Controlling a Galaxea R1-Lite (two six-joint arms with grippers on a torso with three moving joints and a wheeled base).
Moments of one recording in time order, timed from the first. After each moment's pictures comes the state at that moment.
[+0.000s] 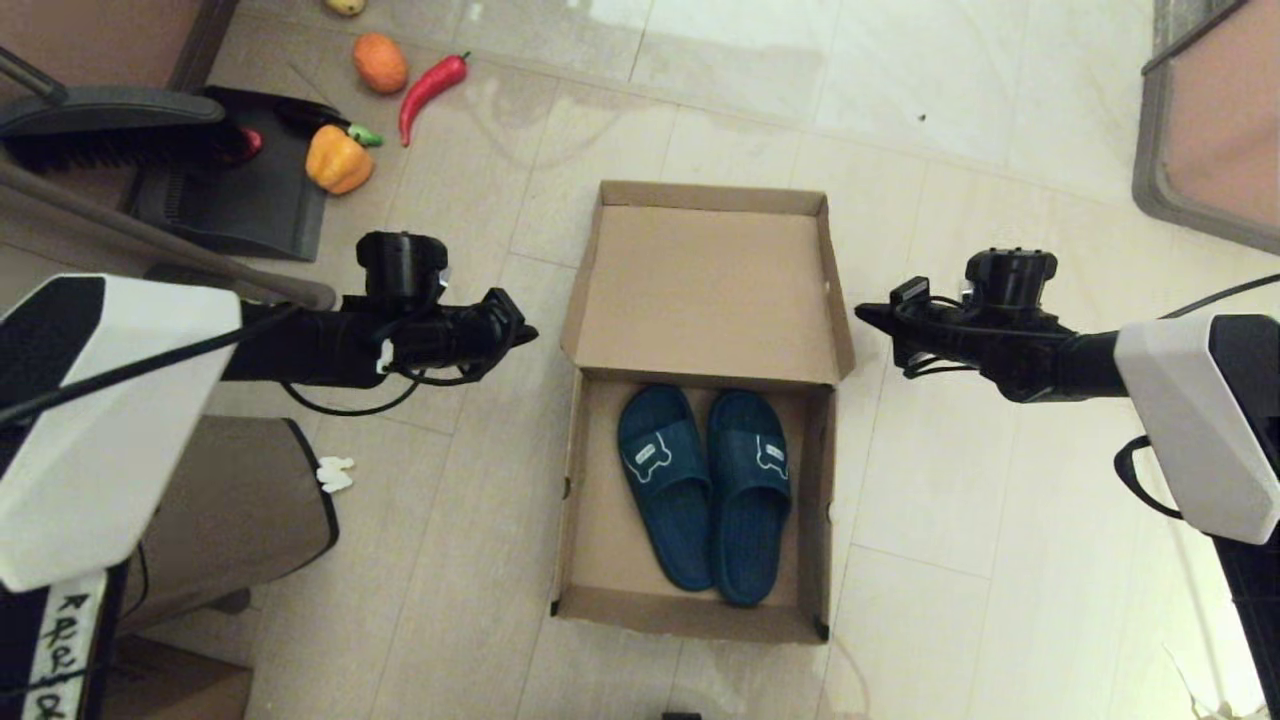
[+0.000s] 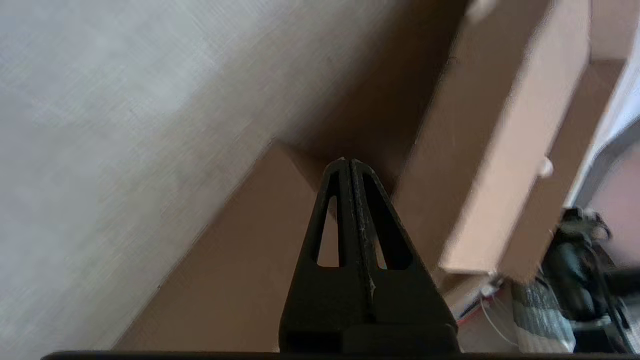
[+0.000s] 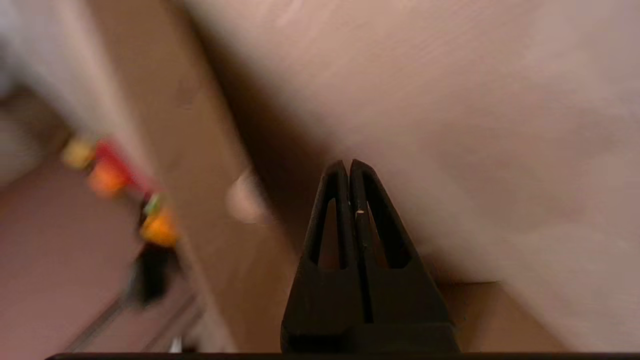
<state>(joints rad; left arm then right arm) -0.21 2.29 -1.83 -0.14 -0.31 -0.78 -0.02 2.48 -1.97 -0.44 0.47 1.25</state>
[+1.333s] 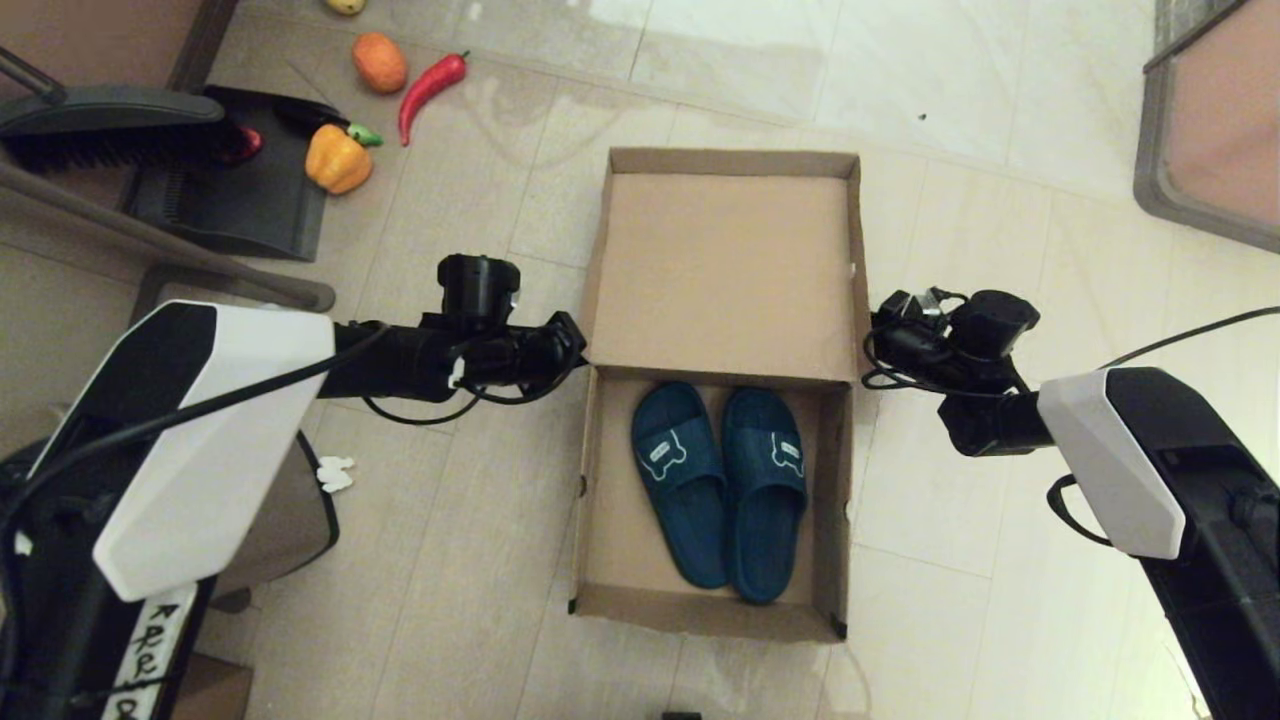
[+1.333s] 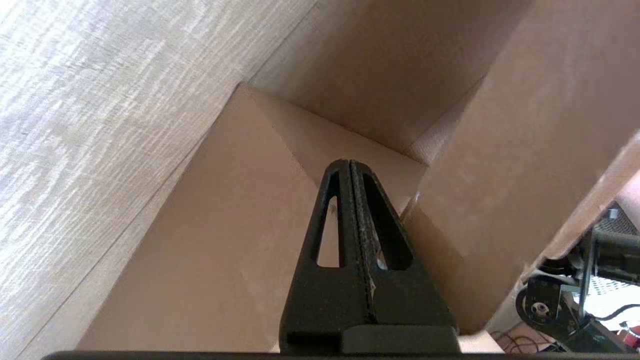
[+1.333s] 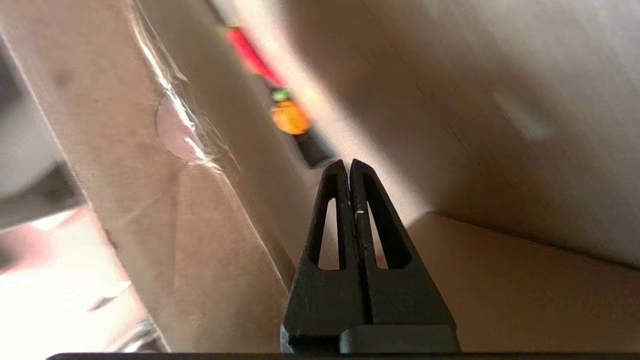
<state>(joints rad) -0.33 2.38 -1.92 -0.09 -0.32 -0.77 0.00 2.66 -1.97 -1.06 0.77 1.68</state>
